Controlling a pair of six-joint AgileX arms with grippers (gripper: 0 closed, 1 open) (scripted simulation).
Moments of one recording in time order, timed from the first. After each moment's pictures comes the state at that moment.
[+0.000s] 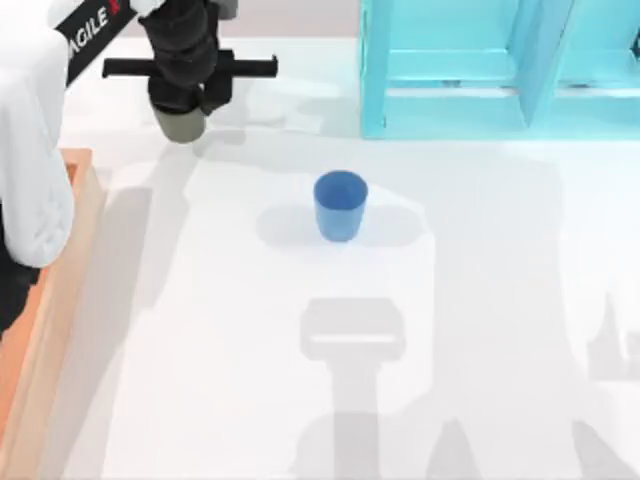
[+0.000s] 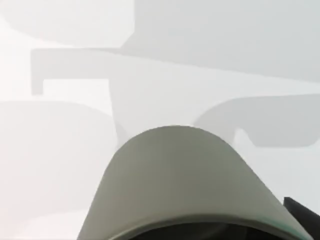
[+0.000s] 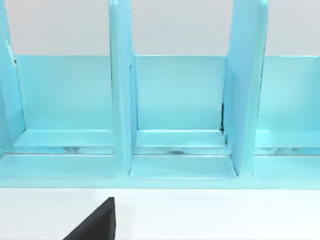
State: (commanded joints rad) left arm -0.29 2.60 2.47 -1.14 -0.06 -0.23; right arm 0.00 0.00 0.00 0.00 0.00 0.00
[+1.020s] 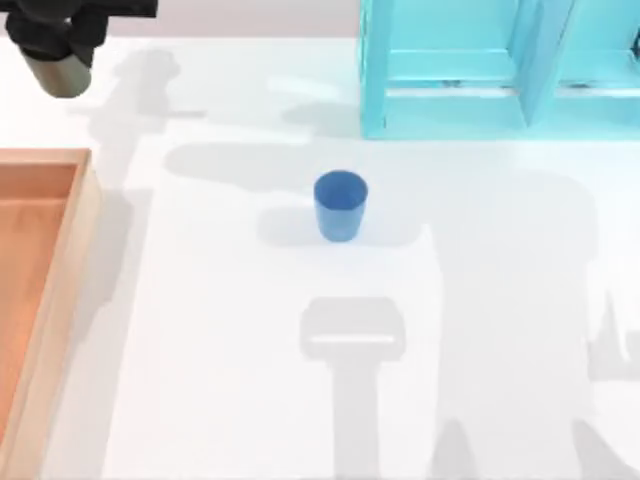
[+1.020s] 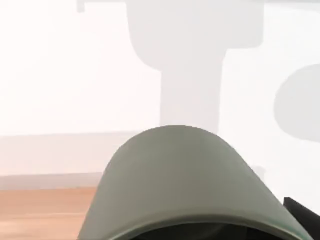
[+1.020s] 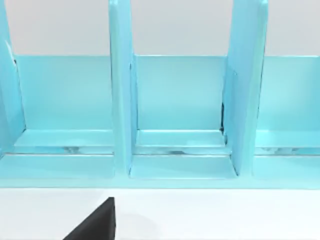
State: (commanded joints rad) left arm -0.11 2.38 2.45 -1.36 -0.02 -0.03; right arm 0.00 0.00 0.00 0.00 0.00 0.00
